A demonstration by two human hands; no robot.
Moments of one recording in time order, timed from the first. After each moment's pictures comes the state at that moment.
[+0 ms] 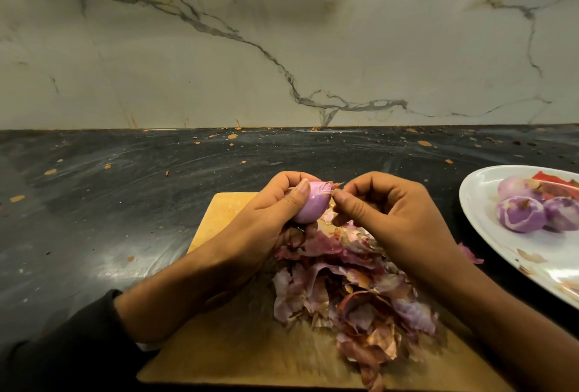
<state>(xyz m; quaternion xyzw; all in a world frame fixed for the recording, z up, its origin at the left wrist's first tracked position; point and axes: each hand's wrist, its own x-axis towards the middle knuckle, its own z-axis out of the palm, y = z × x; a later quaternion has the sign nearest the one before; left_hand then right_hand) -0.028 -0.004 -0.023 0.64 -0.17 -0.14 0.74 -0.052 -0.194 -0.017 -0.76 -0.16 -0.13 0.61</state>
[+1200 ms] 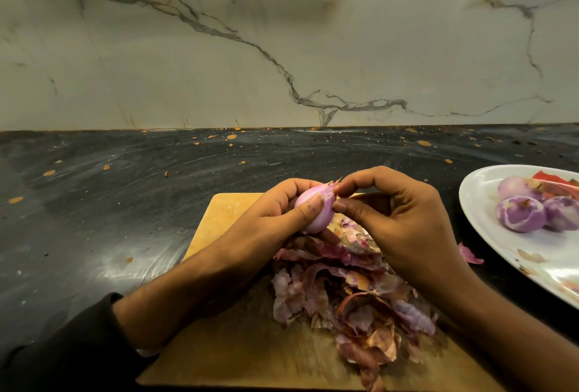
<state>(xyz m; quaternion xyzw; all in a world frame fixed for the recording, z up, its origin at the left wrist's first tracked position) -0.029 -0.001 -0.028 0.68 -0.20 -0.14 0.69 -0.046 -0.198 -0.027 -0.78 -0.23 -0.25 0.53</state>
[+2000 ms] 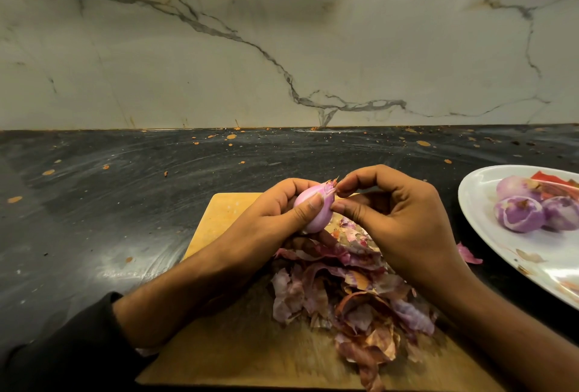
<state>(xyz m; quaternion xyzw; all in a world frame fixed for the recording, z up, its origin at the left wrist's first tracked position) -0.028 -0.002 -0.029 0.69 -0.20 -0.13 0.68 -0.048 -0.195 -0.024 -0.78 -0.20 -0.25 0.54</state>
